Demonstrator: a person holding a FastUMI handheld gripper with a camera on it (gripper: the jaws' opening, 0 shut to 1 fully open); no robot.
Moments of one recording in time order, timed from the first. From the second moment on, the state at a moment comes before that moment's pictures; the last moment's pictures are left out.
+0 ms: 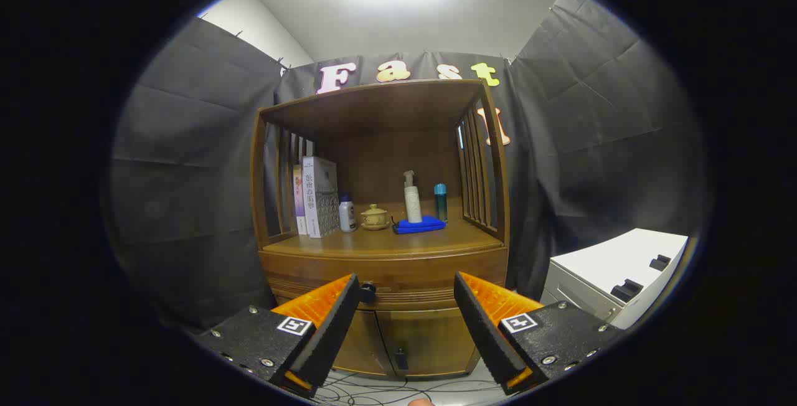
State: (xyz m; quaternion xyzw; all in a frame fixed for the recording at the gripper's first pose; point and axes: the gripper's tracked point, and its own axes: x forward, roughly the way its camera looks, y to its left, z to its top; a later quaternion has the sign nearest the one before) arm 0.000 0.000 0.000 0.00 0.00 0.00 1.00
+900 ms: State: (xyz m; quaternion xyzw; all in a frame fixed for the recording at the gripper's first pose) arm -0.004 0.014 -0.011 0.00 0.01 0.00 1.00
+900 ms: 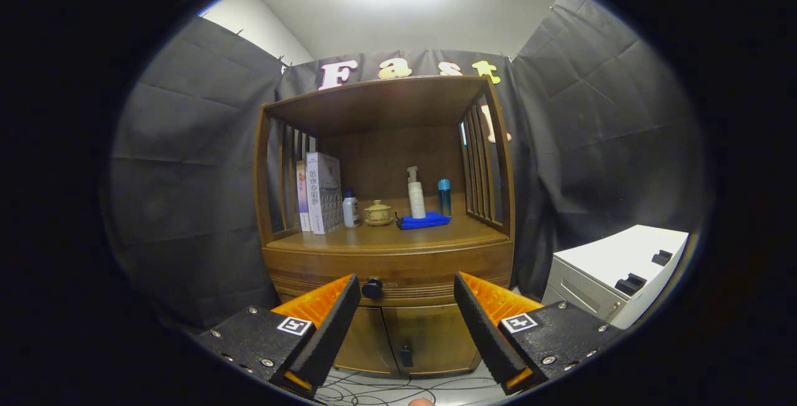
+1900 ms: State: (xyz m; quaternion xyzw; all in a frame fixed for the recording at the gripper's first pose) arm 0.062 0.046 -0.012 -0.02 0.00 0.03 1.00
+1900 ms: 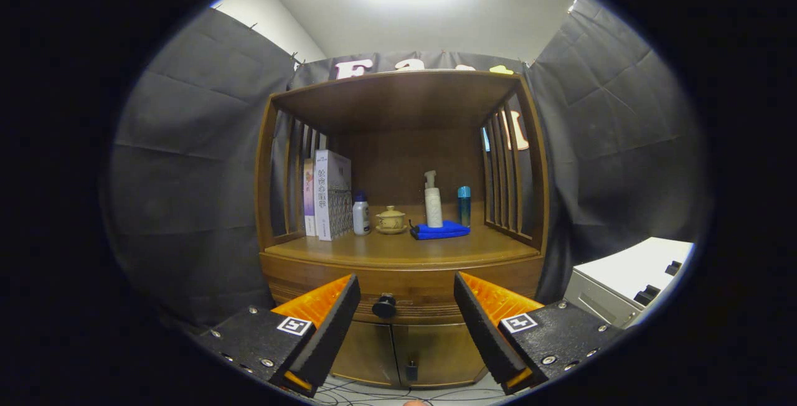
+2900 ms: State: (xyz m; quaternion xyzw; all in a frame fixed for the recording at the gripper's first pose) arm 0.164 0.071 -0.105 -0.01 0.09 0.04 1.00
